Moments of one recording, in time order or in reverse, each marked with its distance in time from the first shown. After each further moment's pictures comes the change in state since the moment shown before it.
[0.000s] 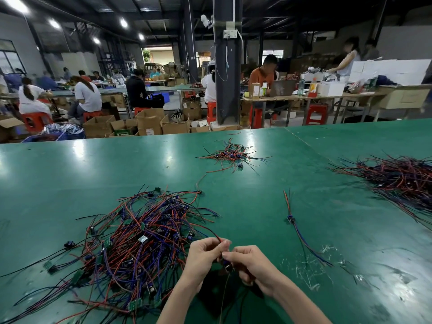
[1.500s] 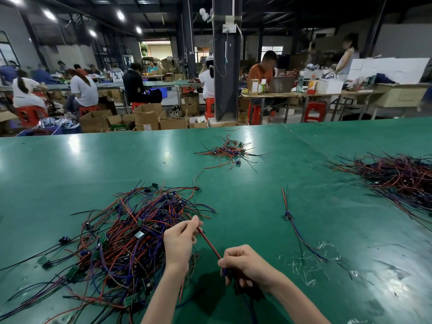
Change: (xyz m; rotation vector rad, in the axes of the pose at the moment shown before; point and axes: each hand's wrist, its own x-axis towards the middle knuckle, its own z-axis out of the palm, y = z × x) left_hand 0.015 0.018 -0.020 0.087 0.450 0.157; right_hand -0.009 -0.008 0.000 -0.251 -0.176 0.016
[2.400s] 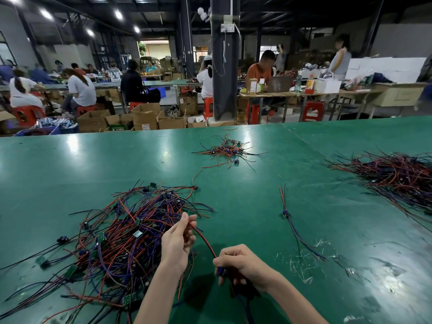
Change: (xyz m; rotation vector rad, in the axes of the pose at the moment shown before) left_hand 0.005 0.002 -0.005 -0.362 -0.028 -0.365; right_hand 0.005 0.007 0.005 0.073 -0.030 -0.041
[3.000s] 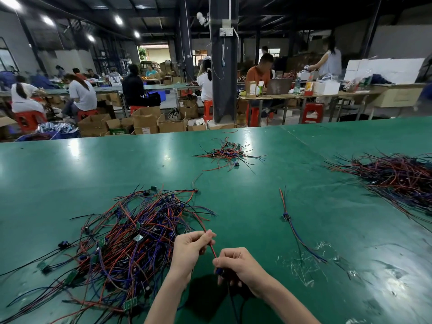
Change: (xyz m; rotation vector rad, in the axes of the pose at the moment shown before) left_hand -0.018 -0.012 0.009 0.381 -0.224 0.167; right_hand -0.001 -0.004 0.009 0.014 0.115 -0.042
